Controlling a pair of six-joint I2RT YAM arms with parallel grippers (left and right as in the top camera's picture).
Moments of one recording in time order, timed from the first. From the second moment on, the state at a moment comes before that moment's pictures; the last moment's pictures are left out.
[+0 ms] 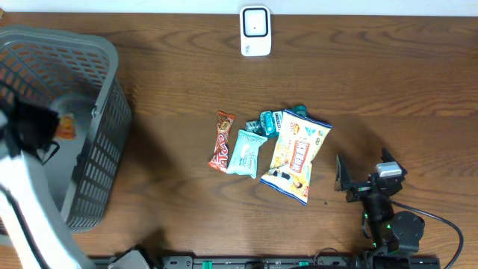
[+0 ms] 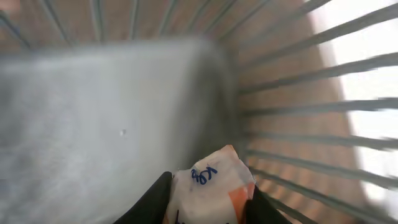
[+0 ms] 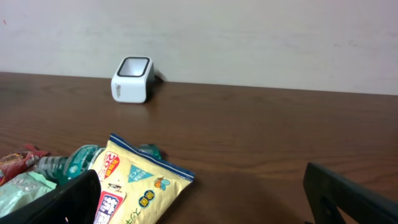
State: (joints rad) left arm 0.61 1.33 1.28 -0.88 0.10 -0.67; right arm -0.08 0.02 0.01 -0.05 -0.24 -0.02
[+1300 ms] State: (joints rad) left arm -0.55 1.57 1.20 -0.79 0.19 -0.86; right arm -0.08 0.02 0.01 -0.05 -0.24 -0.02
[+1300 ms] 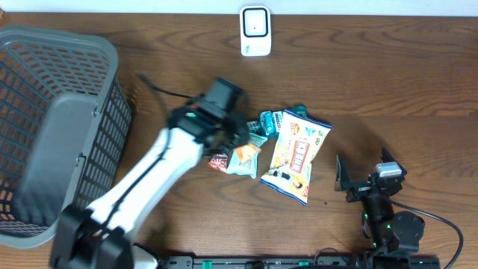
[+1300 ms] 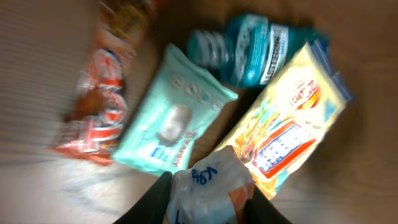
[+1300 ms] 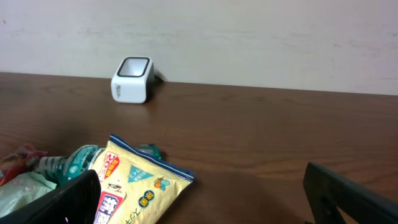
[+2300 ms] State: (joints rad) left arm -0.85 1.74 1.20 -0.56 0.02 -0.97; right arm -0.08 0.02 0.01 -0.05 -0.24 -0.02
